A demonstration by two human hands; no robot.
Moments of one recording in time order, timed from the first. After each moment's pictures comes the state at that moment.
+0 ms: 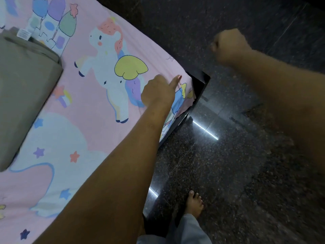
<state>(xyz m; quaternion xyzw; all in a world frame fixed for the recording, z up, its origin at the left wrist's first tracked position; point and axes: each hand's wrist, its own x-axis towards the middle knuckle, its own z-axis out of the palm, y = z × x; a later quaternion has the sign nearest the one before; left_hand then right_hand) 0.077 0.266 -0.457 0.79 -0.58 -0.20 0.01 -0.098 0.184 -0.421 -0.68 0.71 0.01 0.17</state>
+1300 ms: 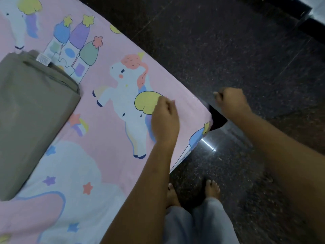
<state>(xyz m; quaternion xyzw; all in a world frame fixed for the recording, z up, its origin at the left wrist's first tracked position) 0.113 0.234 -0.450 0.79 -0.46 -0.28 0.31 -0.063 0.168 -0.459 -0.64 0.73 0.00 0.24</state>
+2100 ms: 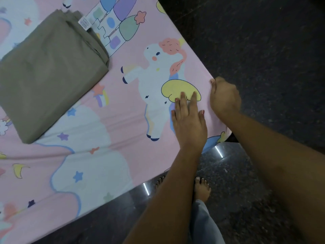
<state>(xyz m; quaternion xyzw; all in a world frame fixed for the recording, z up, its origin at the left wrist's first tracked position) 0.076 0.243 -0.485 0.84 -0.48 -0.18 0.20 0.017 0.134 -0.479 -0.73 0.64 -0.06 0.21</state>
